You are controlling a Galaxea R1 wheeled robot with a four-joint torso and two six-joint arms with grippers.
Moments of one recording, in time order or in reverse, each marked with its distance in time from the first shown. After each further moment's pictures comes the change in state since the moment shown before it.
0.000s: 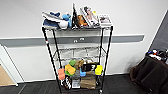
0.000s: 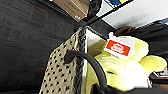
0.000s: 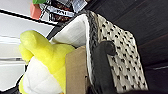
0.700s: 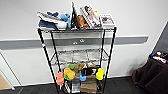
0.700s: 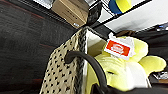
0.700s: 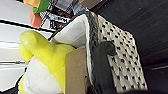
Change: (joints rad) left arm 0.000 0.003 0.001 0.000 0.001 0.000; right arm -0.002 -0.012 0.008 -0.002 0.004 0.000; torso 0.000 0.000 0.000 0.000
